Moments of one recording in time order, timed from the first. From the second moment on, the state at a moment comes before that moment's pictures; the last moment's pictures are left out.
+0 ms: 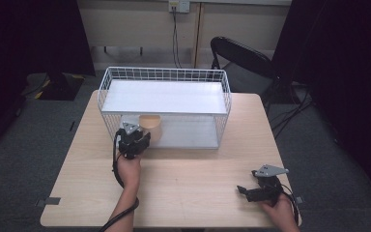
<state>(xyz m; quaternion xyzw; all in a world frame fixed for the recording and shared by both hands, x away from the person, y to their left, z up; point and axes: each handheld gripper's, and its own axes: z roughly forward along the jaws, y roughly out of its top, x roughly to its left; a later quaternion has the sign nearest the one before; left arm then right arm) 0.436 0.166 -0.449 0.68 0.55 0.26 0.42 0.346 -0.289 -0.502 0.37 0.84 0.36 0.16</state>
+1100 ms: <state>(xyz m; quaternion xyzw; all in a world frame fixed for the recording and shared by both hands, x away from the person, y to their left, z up) 0.420 0.186 -0.444 0.69 0.54 0.23 0.43 0.346 -0.289 -0.502 0.37 0.84 0.36 0.16</state>
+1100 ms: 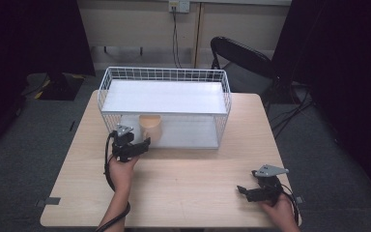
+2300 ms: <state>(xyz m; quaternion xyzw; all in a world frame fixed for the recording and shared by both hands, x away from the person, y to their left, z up) 0.381 0.212 -0.453 0.73 0.49 0.22 0.42 0.346 -0.289 -0.502 0.37 0.84 0.36 0.16</state>
